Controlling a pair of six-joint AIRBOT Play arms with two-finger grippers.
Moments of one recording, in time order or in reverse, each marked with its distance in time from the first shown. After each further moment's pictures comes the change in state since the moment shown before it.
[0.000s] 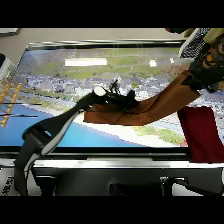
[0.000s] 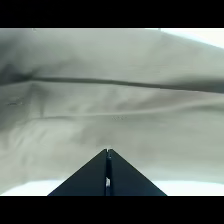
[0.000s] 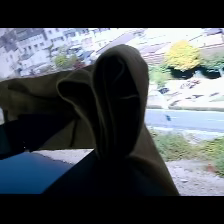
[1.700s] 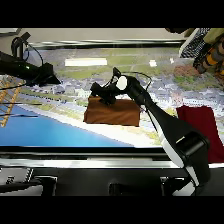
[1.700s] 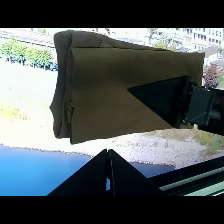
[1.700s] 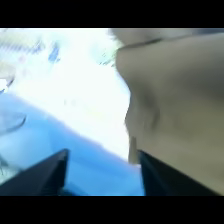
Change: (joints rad) left arm 0.499 0.574 0.000 0.653 -0.619 0.010; right arm 0.763 -0.424 0.000 0.132 -0.654 0.299
